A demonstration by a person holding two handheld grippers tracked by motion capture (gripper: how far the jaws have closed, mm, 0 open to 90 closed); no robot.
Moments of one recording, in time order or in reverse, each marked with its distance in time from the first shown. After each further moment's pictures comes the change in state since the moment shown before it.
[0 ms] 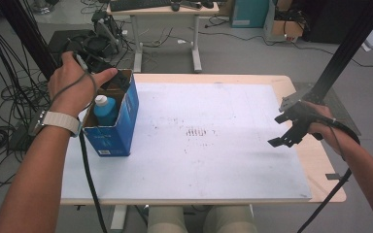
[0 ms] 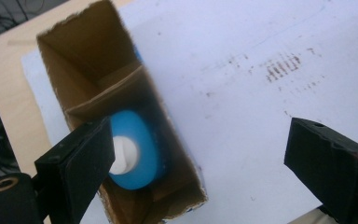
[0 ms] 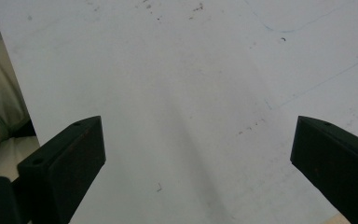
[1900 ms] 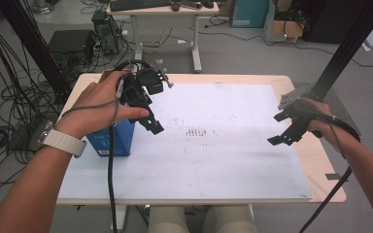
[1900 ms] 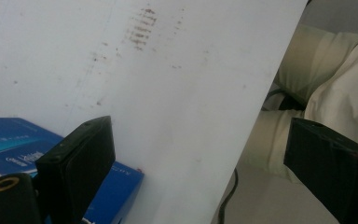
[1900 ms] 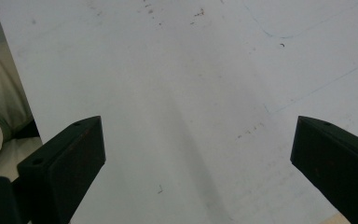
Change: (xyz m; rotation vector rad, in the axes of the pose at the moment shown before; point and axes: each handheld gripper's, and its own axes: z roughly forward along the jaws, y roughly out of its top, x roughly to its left) left arm -0.104 -0.006 0.014 0.152 -0.249 0.662; right arm 0.004 0.008 -0.004 0.024 0.003 0.041
